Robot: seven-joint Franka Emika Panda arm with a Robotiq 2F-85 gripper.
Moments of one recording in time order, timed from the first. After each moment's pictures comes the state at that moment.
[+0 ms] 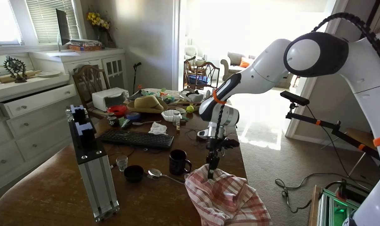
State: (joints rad) arm -0.32 0.71 0.06 -1.90 0.54 1.97 -1.44
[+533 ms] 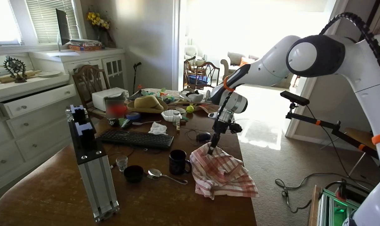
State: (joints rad) arm -0.42 0.72 0.00 -1.76 0.64 2.02 -1.35
